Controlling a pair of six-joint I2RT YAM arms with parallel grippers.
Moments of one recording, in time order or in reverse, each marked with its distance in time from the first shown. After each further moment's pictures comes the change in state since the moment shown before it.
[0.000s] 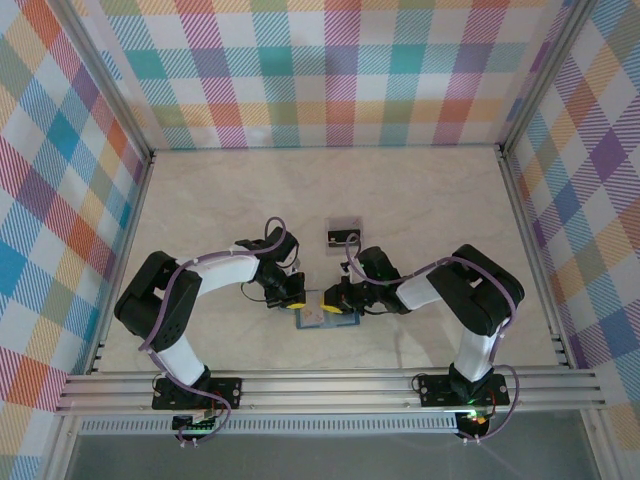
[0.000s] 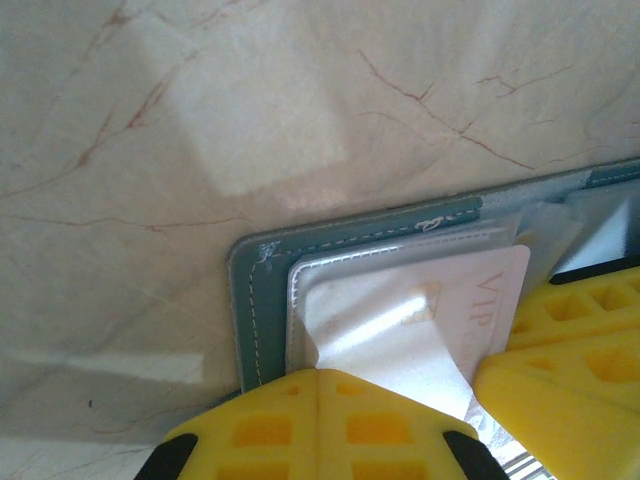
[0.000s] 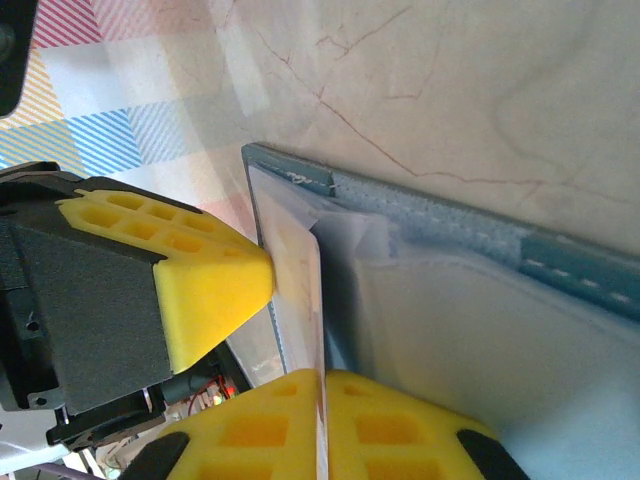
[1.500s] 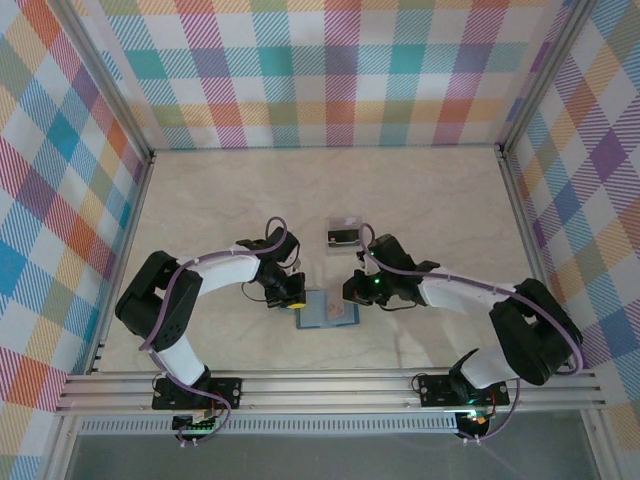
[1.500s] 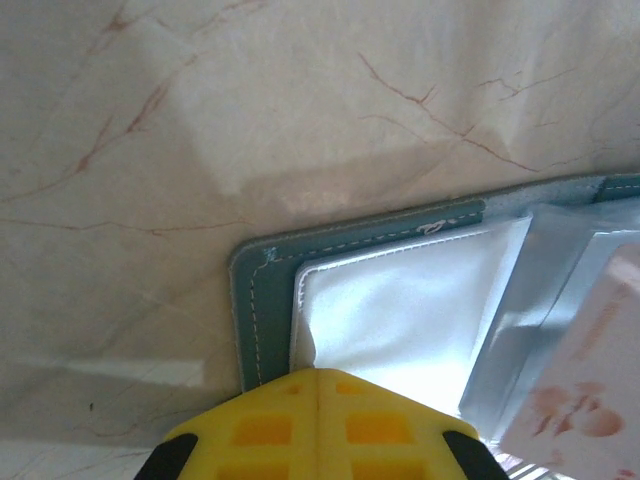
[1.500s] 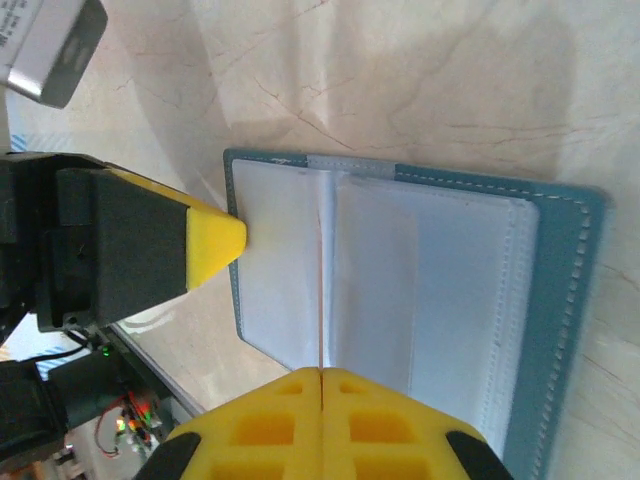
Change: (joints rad) left arm -0.005 0.002 0.006 -0.007 -0.014 0.003; right arm -0.029 -0.385 0.112 -0.710 0.269 -0.300
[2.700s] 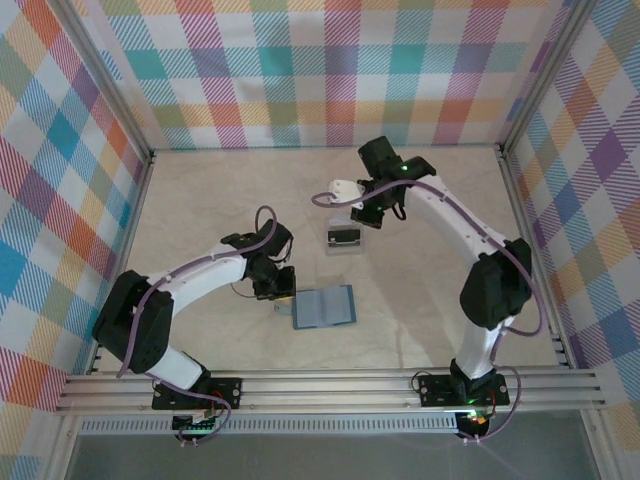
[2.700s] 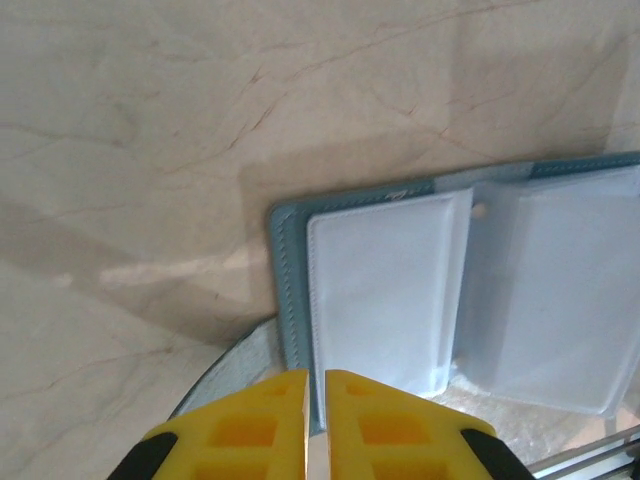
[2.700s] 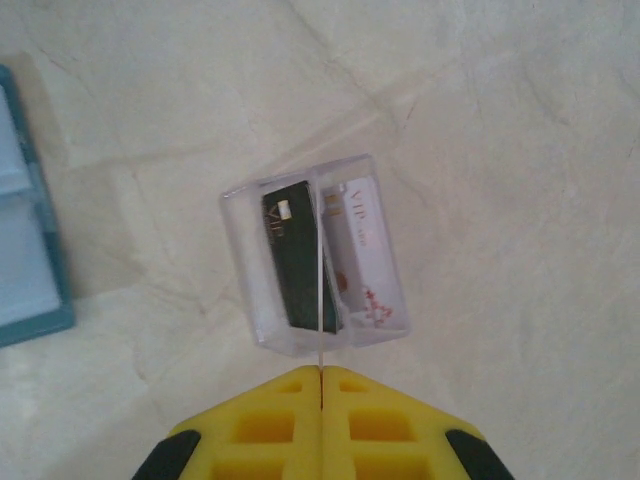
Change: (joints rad) left arm 0.000 -0.171 0.039 -0.174 -0.160 0.047; right arm -0.153 0.412 1.054 -0.806 0.313 -1.756
